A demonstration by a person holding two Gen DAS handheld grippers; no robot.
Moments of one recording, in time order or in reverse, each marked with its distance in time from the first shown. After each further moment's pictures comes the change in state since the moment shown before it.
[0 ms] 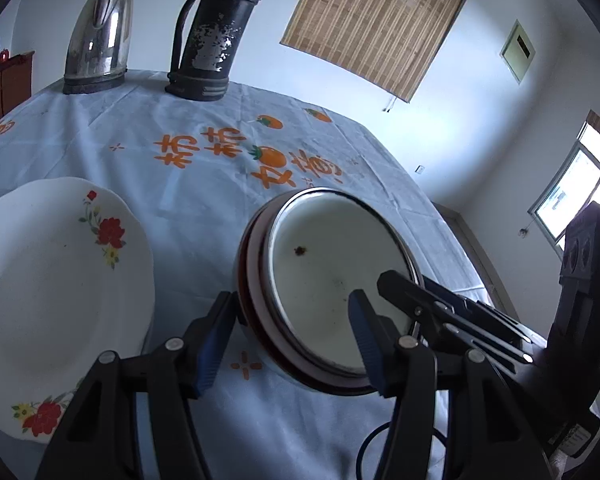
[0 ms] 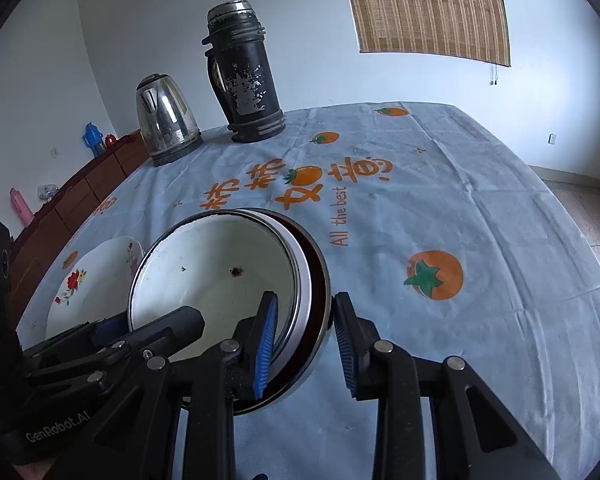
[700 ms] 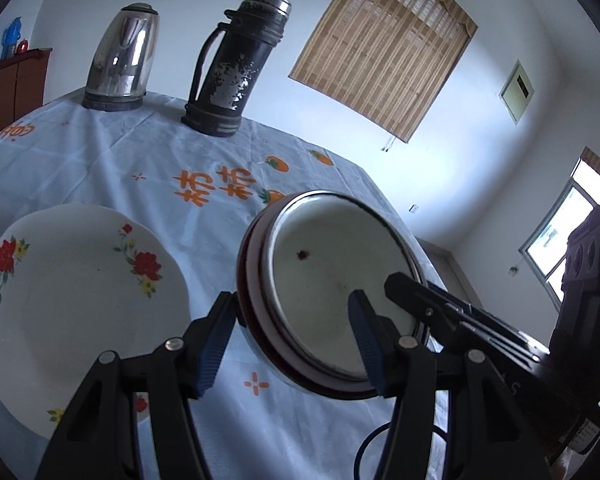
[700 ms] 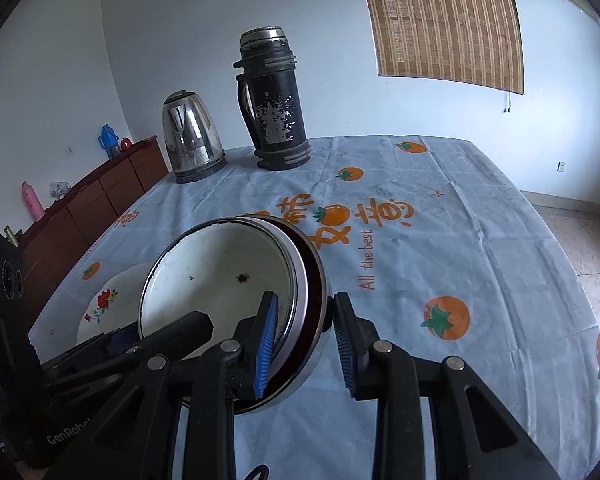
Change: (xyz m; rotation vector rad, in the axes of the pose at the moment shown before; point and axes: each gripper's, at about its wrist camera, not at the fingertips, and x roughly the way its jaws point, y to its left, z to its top) left arm -0.034 0.019 0.013 -0.073 -0.129 -0.032; right arm -0.029 0.032 0.028 -0.059 -0.057 0.027
